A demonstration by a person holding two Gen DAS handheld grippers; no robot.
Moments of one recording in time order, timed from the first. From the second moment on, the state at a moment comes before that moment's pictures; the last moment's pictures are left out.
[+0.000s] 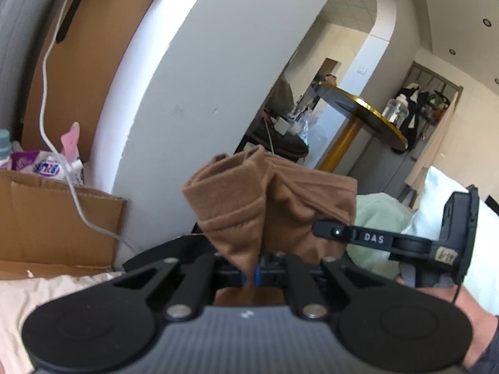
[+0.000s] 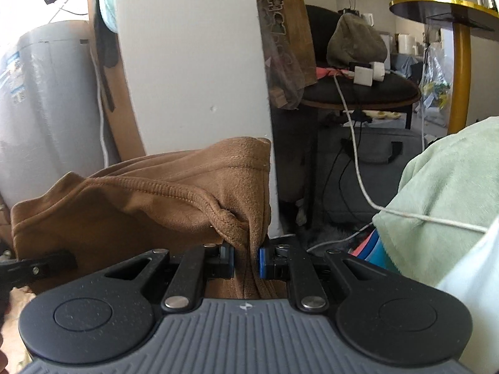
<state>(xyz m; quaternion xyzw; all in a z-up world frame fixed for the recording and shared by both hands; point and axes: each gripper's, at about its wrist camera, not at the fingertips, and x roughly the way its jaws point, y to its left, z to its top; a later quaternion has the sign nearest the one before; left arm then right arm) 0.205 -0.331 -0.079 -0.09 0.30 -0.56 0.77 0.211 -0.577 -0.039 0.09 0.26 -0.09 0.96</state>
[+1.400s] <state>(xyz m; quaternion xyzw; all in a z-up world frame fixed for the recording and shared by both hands) 0.273 -0.401 -0.151 -0.08 0.35 -0.55 0.76 0.272 -0.595 -0.107 0.00 0.32 -0.16 0.94</state>
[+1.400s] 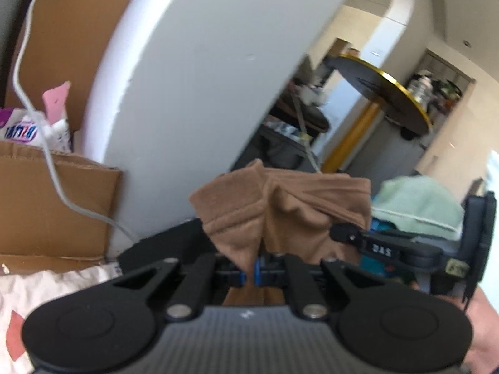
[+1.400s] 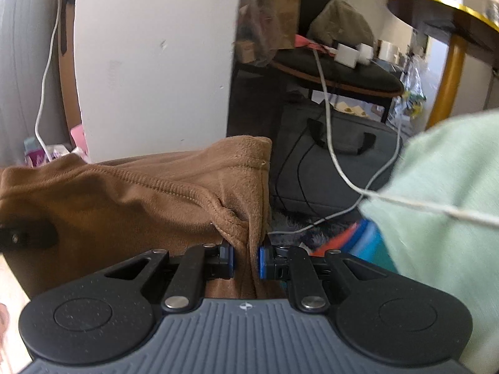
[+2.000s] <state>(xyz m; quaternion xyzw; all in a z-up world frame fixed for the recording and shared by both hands) 0.352 -0.461 -0.219 -0.01 0.38 -0.49 0.79 0.396 -0.610 -0.175 -0.04 0.45 -0.15 0.88</state>
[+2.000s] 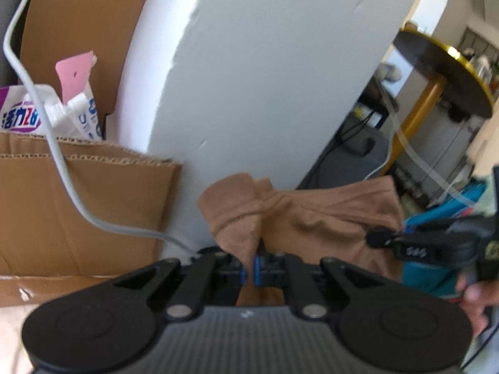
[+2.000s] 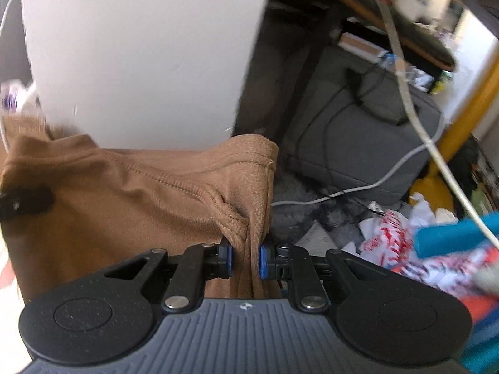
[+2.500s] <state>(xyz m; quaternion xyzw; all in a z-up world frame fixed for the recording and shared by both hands) 0.381 -0.457 -0.253 0.04 0.41 -0.41 0.82 0.422 -0.631 -0.183 -0.09 0.42 -0.17 0.89</state>
